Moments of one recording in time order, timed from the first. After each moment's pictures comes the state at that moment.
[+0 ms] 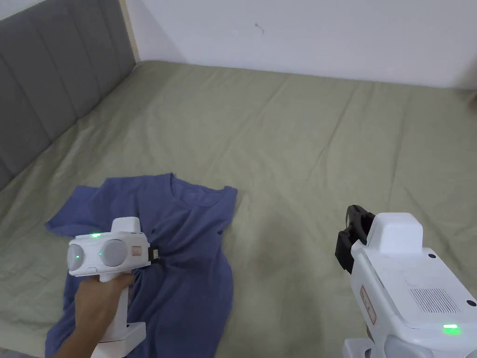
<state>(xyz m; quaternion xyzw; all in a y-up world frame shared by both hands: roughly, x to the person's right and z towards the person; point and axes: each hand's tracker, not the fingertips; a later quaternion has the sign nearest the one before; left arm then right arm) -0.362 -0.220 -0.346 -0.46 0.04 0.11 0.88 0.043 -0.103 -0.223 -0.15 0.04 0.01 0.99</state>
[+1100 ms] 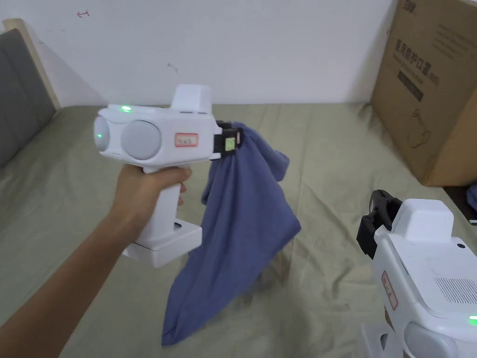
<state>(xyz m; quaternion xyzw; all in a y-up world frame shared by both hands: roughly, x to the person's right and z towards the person) -0.061 0.052 -0.327 -0.24 -0.33 0.01 0.91 0.189 -0.052 -0.135 -0.07 -0.11 -0.01 0.99</state>
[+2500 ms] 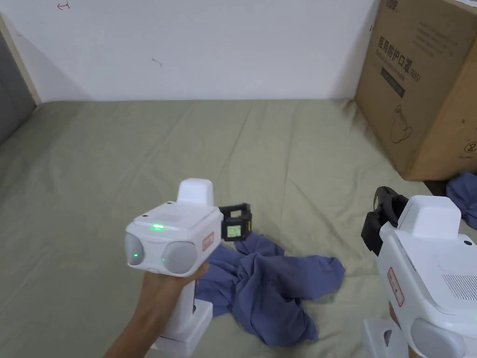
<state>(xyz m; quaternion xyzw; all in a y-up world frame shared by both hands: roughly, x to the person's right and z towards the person) -0.063 -0.061 -0.269 -0.22 -0.20 0.01 0.96 0.203 -0.046 -0.125 -0.07 -0.12 0.00 0.99</state>
